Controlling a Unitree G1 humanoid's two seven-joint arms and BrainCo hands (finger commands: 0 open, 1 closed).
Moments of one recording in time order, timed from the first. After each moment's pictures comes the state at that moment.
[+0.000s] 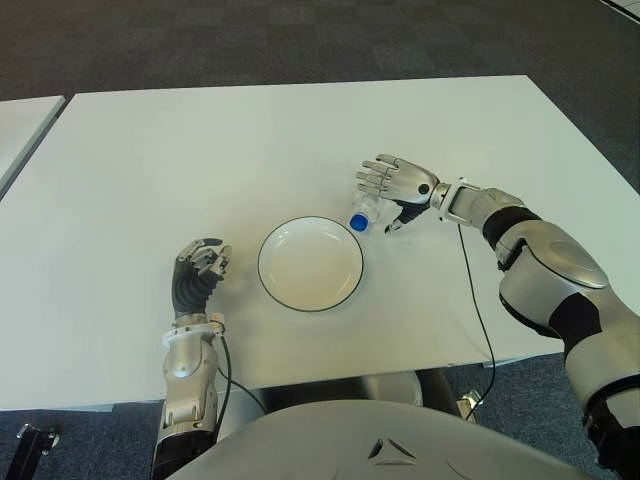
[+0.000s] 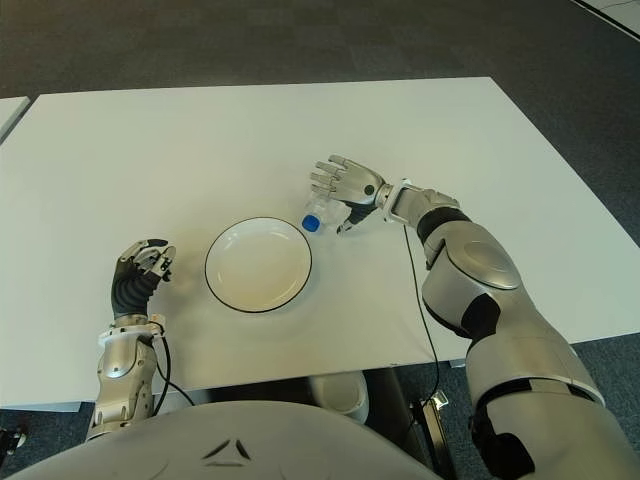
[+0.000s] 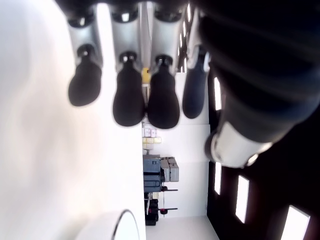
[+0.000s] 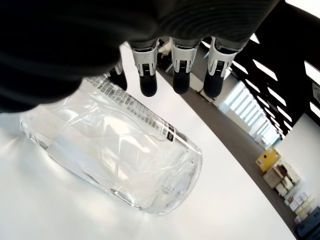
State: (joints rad) left arm 0.35 -0.02 0.18 0.05 -0.03 -0.32 0.06; right arm -1.03 -0.41 1.17 1.36 -1.38 -0.36 -0.87
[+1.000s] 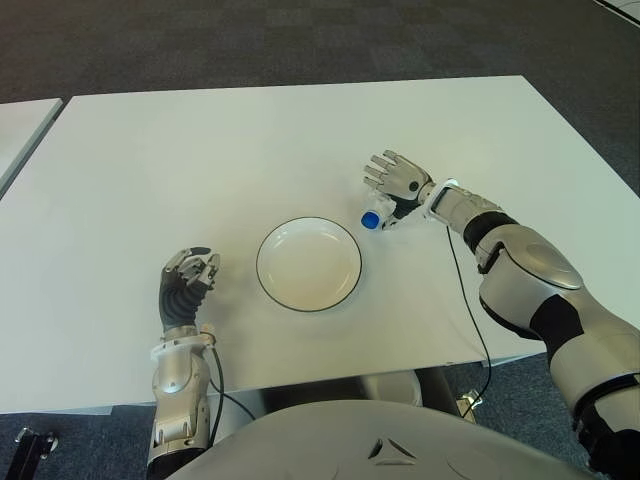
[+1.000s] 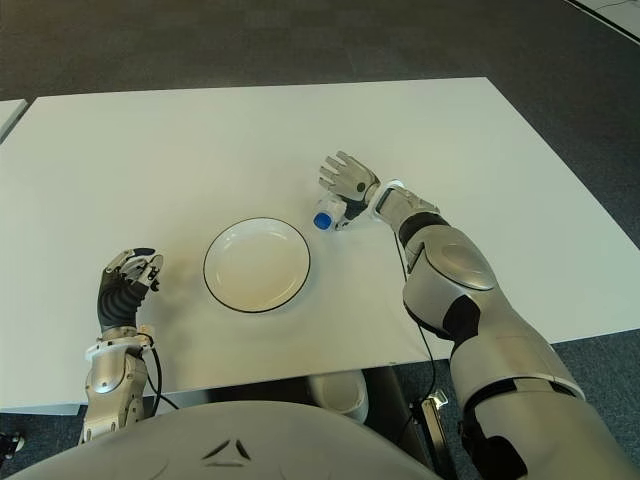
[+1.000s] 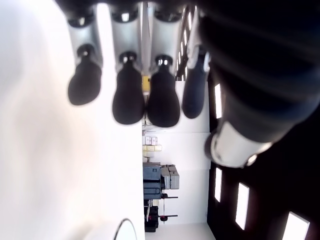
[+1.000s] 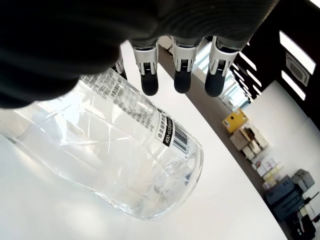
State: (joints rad) left arm 0.41 -0.02 0.19 -0.01 -0.06 -0.31 0.06; right arm -1.02 -0.33 1.16 1.41 -1.33 -0.21 -0.63
